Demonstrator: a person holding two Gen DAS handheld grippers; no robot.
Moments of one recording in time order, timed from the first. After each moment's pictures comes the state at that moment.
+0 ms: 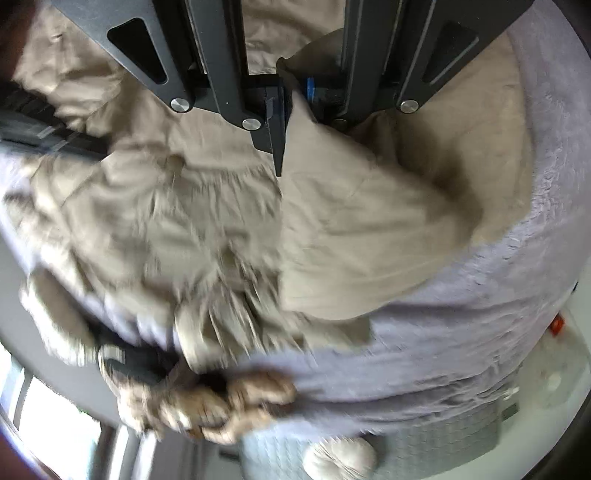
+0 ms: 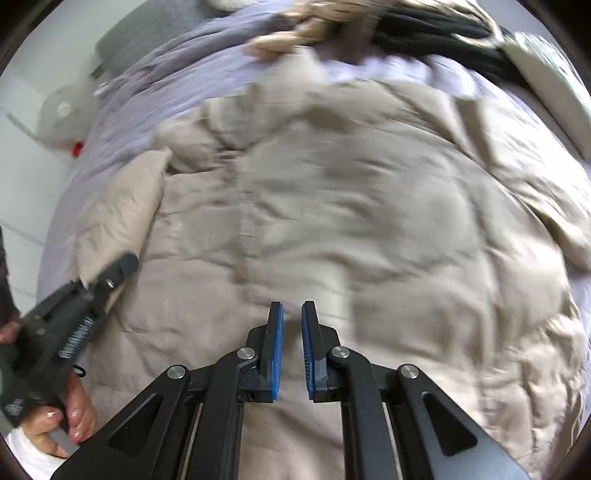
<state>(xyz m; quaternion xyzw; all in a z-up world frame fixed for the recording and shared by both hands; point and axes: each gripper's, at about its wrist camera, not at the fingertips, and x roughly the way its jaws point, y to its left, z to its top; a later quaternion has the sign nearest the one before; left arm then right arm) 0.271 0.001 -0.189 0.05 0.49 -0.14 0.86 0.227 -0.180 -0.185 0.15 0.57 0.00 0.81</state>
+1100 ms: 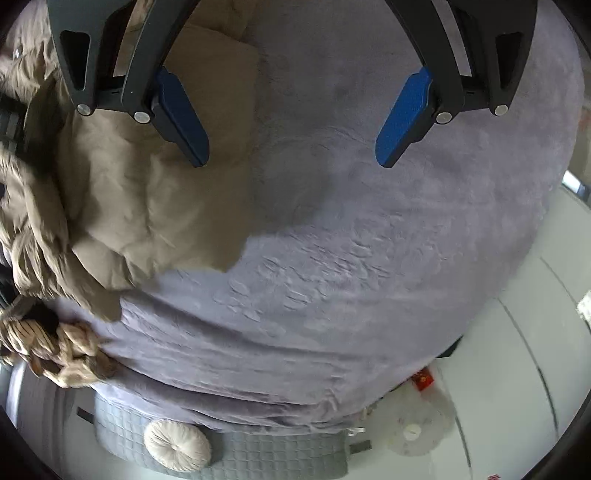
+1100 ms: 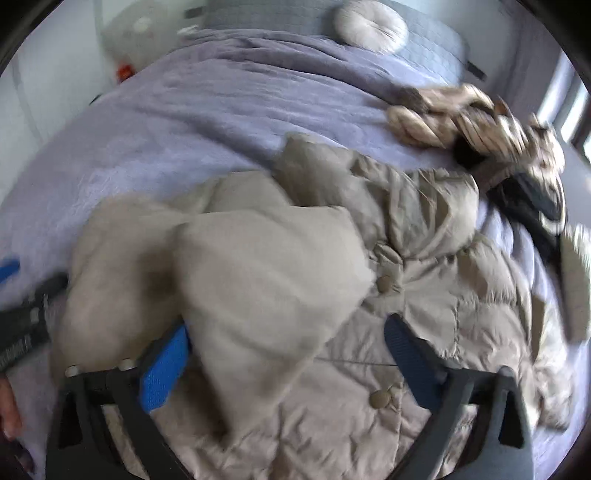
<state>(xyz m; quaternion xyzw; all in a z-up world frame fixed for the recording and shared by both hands) 0.247 0.189 -0.193 -0.02 0.47 0.10 0.88 0.295 -0.025 -0.171 -0.07 0.50 0.05 0.86</state>
